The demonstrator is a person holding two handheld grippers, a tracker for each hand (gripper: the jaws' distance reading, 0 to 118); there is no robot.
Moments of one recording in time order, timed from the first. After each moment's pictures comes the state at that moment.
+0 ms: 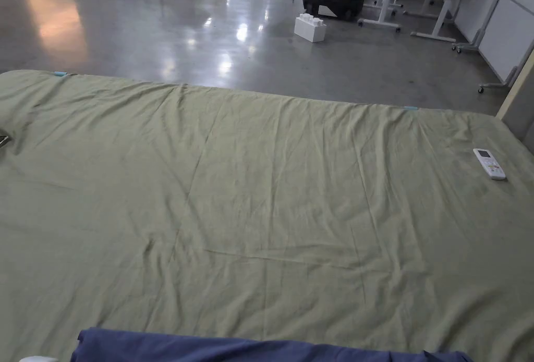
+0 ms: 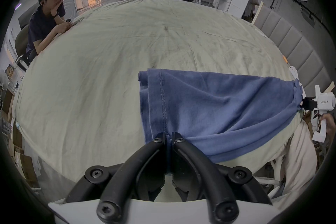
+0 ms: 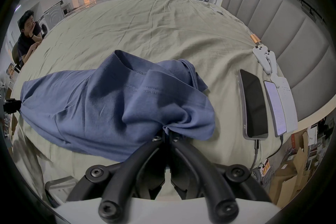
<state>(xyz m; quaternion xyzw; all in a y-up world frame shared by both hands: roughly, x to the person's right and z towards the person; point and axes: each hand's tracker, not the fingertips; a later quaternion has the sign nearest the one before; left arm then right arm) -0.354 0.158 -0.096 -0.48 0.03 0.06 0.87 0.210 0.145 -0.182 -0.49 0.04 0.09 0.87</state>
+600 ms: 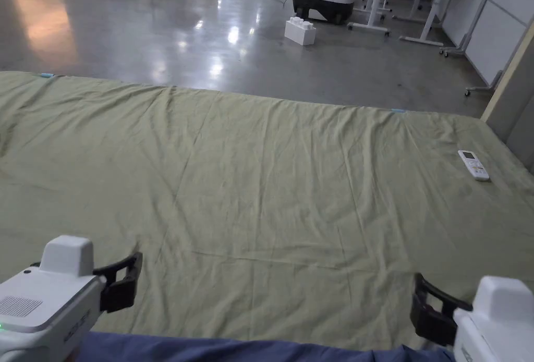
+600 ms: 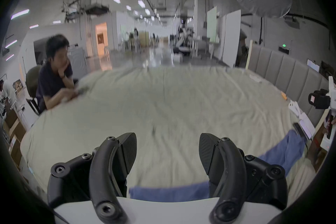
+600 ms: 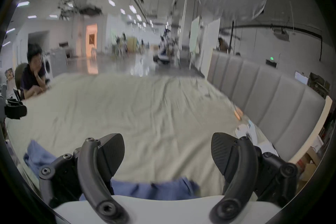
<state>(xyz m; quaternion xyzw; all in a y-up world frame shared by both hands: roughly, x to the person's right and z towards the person) -0.298 0.271 -0.170 -0.21 0.07 0.00 0.97 0.142 0.289 -0.203 -0.15 0.02 0.07 0.99</state>
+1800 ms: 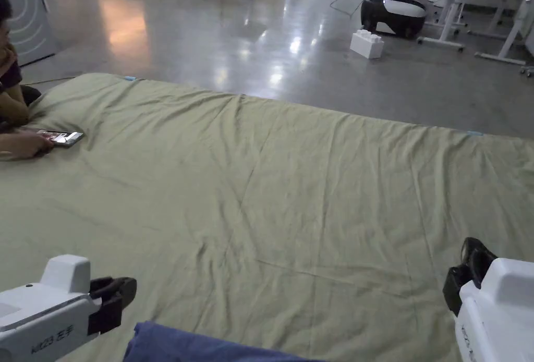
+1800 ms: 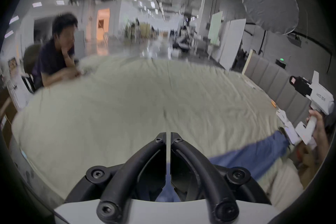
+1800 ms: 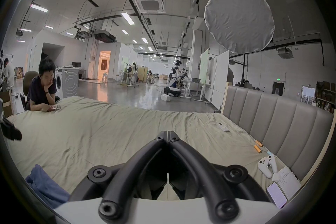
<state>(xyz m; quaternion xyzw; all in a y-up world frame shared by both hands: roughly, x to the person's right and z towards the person) -0.413 0.235 -0.108 -0.33 0.01 0.12 0.94 0.057 0.293 -0.234 -0.04 0.06 0.09 0.99</state>
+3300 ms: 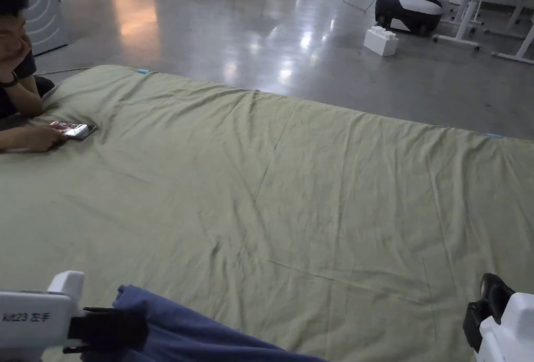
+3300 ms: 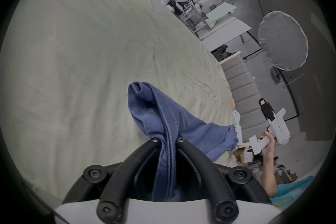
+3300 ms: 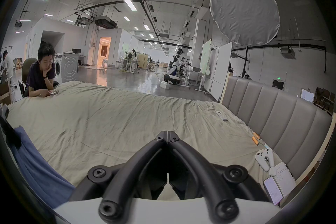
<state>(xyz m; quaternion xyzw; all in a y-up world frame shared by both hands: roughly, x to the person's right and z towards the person) -0.501 0.190 -0.127 -0.43 -0.09 0.33 0.84 0.054 0.271 -0.233 -0.09 0.06 0.12 0.99</state>
